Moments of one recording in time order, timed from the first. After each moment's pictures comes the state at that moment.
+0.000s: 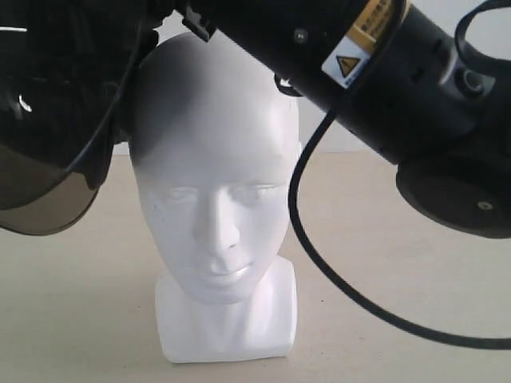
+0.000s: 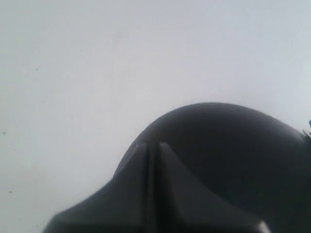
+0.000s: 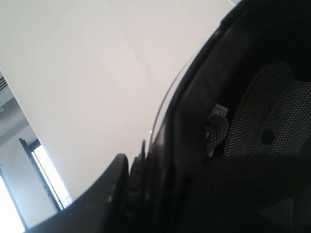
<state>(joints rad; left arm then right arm) -0.13 0.62 -0.45 0.42 -0.74 -0.42 0.81 1.45 -0.97 -0.43 -1.14 1.26</state>
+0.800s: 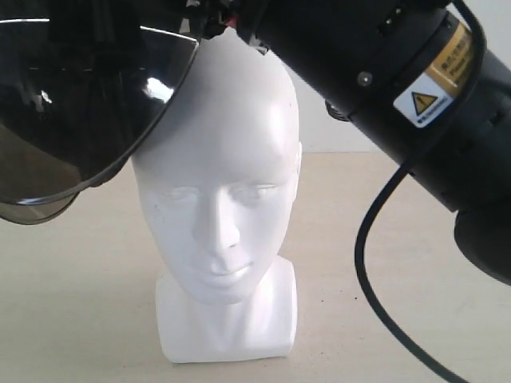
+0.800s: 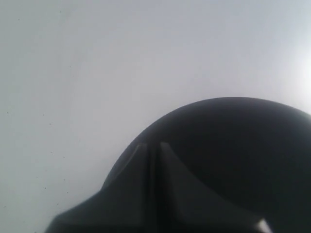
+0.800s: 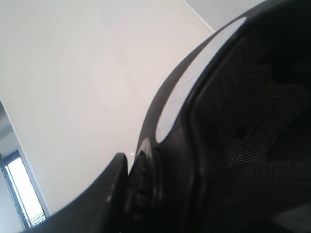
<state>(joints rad) -0.13 0.94 -0.66 0.60 -0.88 -0.60 0.81 1.36 -0.82 -0.31 -1.19 1.09</state>
